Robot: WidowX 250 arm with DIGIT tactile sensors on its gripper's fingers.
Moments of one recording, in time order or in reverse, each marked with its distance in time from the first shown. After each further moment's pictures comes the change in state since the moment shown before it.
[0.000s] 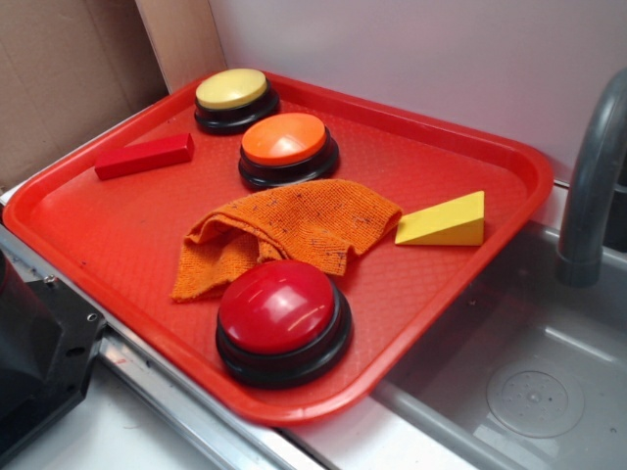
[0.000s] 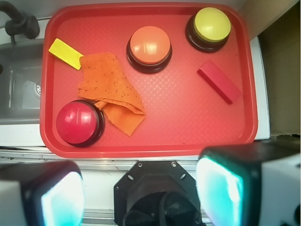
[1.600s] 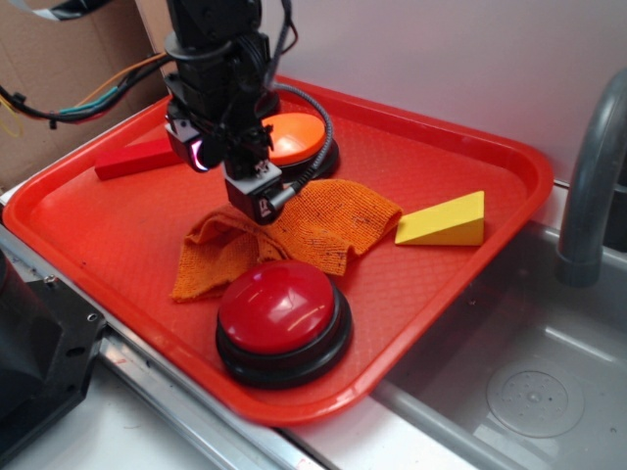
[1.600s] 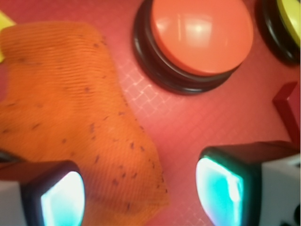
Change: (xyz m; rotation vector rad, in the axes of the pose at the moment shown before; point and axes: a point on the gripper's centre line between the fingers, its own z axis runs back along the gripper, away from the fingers) arm 0.065 -0.015 -0.188 0.161 0.094 -0.052
